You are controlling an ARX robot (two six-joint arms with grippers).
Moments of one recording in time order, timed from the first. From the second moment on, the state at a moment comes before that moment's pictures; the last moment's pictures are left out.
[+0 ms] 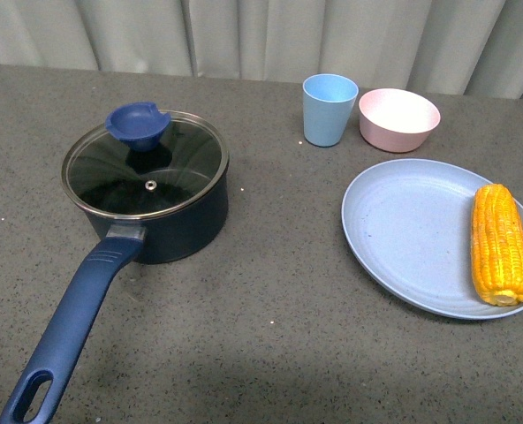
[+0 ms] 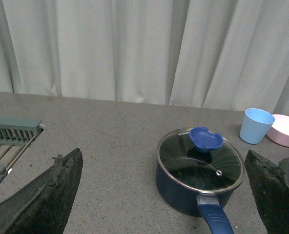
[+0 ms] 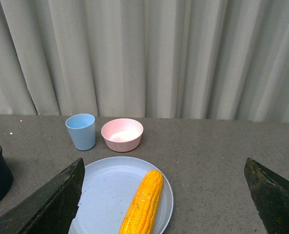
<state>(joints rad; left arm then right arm) 0.00 0.00 0.02 0.00 0.00 -0.01 0.00 0.00 0.01 0.00 0.00 -0.01</state>
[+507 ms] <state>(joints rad) 0.00 0.00 0.02 0.00 0.00 -0.01 0.00 0.00 0.01 0.00 0.00 -0.01</state>
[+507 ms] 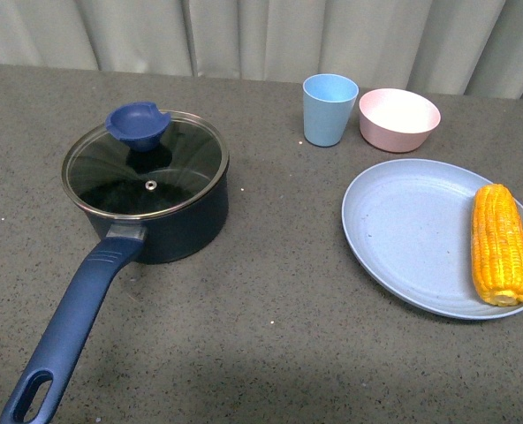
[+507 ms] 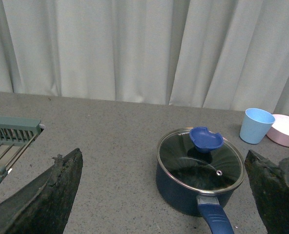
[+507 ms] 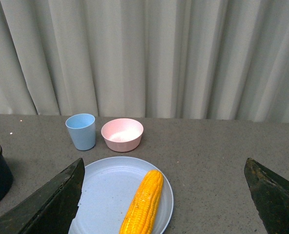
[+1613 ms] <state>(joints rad) 0.00 0.00 0.02 0.00 0.00 -0.01 0.00 0.00 0.01 0.00 0.00 -0.01</state>
